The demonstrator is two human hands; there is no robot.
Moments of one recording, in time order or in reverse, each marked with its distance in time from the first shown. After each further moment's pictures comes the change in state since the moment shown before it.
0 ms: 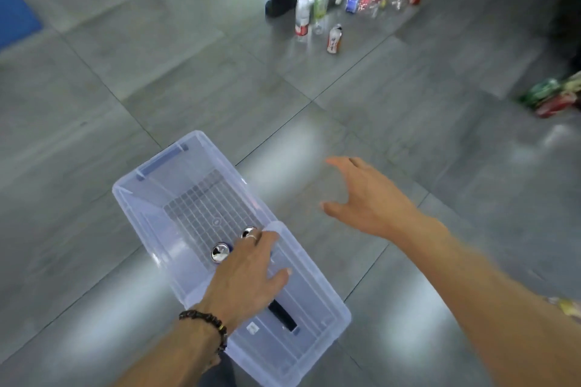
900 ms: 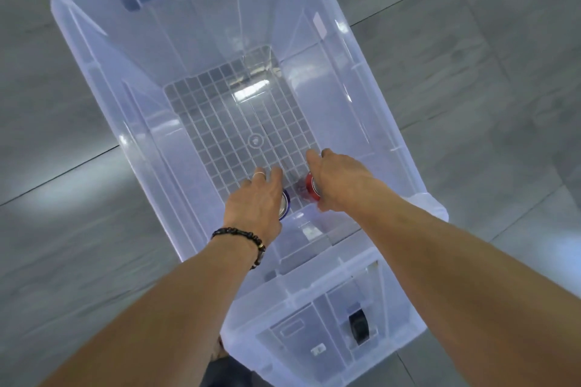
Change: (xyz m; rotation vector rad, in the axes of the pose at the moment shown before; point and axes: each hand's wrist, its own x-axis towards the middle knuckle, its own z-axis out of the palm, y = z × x) left_hand 0.148 -0.307 0.162 0.187 -0.162 -0.292; right_hand 0.225 -0.051 0.379 -0.636 -0.609 -0.056
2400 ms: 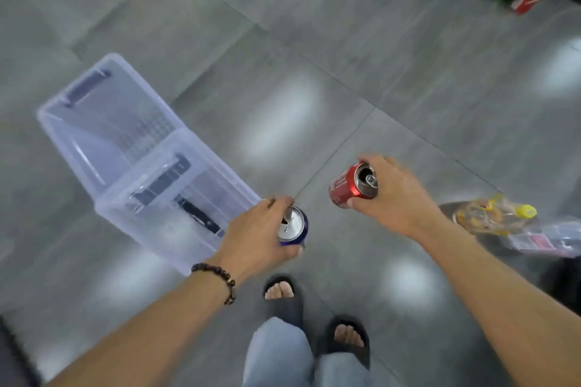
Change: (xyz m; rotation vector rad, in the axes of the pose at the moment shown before) left_hand -0.328 0.433 0.020 -0.003 0.072 0.286; right_hand -0.500 0.334 0.217 0.980 0.553 0.171
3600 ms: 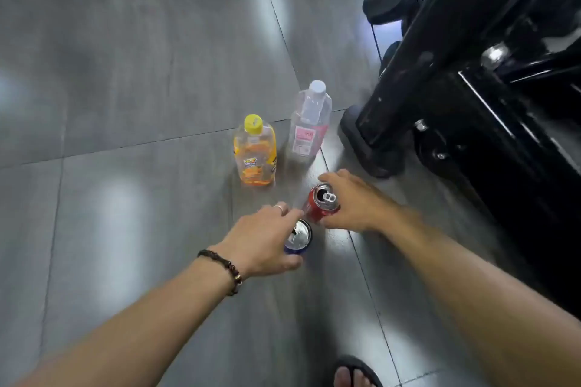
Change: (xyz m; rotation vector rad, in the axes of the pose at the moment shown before) left_hand 0.181 0.250 0.335 0.540 -0.479 1.070; right_hand -0.114 0.420 0.080 0.091 0.300 0.658
